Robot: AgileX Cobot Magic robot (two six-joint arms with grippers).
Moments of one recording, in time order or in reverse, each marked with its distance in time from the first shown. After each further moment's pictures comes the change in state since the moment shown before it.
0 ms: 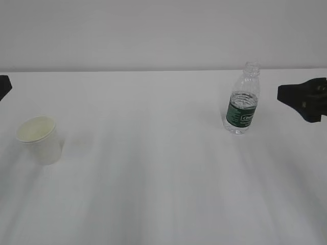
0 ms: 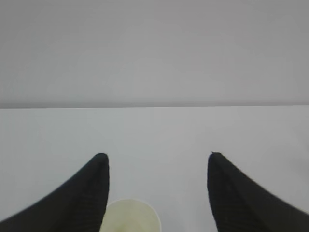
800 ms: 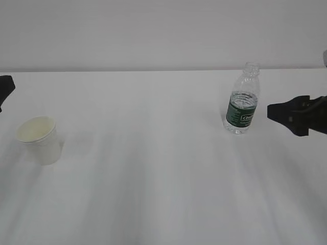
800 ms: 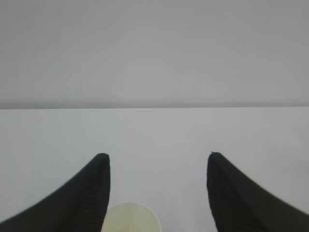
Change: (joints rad) left arm 0.000 0.039 0.000 -0.003 -0.044 -0.002; right arm -0.035 0.139 -0.002 0.000 0.060 -0.015
